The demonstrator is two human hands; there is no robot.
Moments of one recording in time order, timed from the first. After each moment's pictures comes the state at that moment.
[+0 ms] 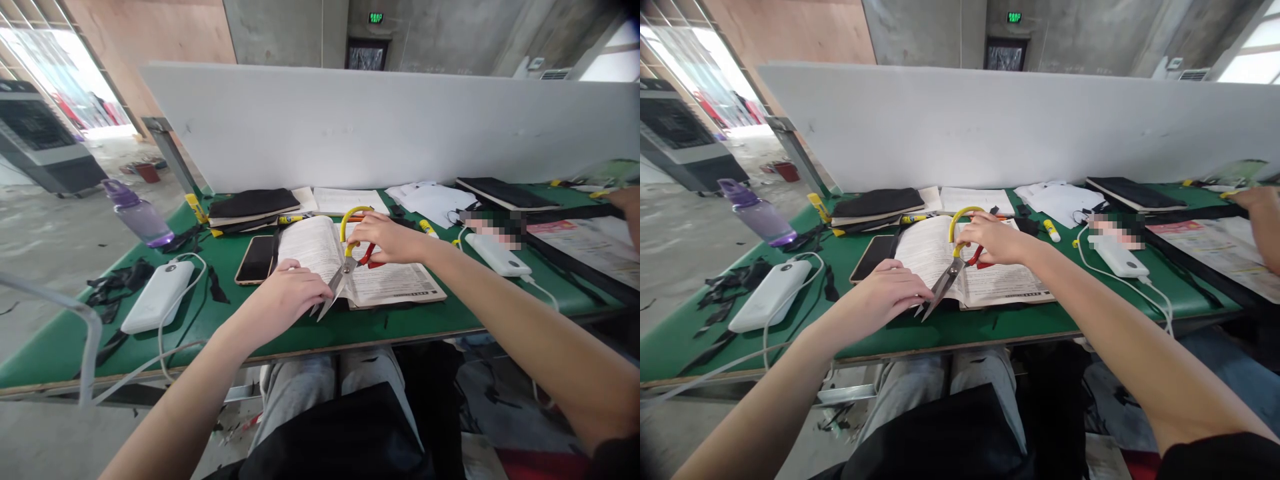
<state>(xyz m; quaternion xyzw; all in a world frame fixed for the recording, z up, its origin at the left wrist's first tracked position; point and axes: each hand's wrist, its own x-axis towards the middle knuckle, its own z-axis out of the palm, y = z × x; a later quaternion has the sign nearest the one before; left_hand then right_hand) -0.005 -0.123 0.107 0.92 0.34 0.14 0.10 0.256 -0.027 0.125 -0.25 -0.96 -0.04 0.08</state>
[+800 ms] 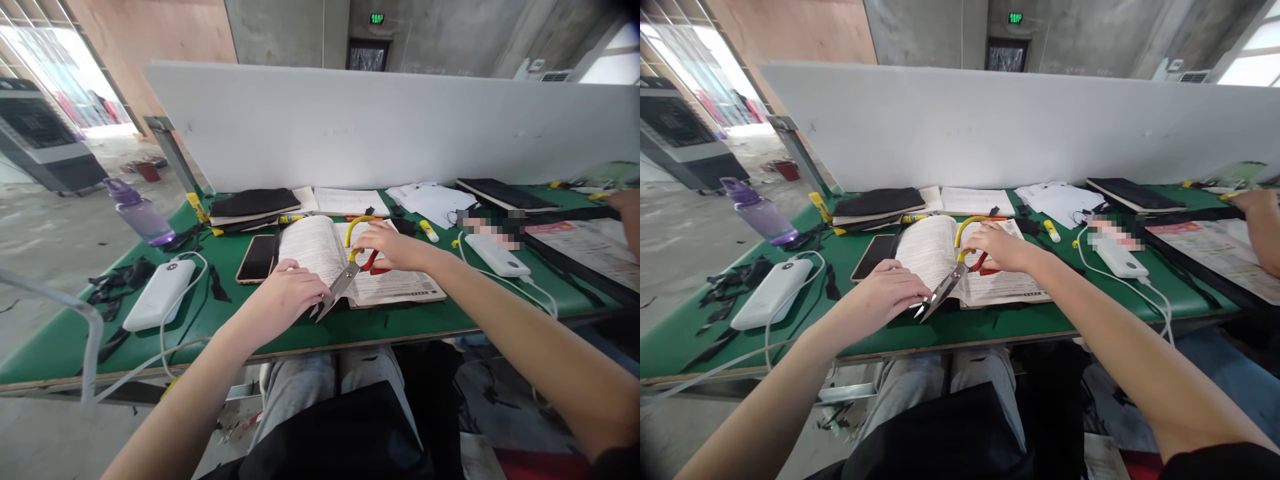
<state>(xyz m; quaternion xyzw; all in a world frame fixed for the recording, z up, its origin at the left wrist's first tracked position) -0.009 -0.124 0.100 0.92 0.34 0.15 0.08 0.264 -0.030 0.106 -0.27 -0.96 0.00 0.08</state>
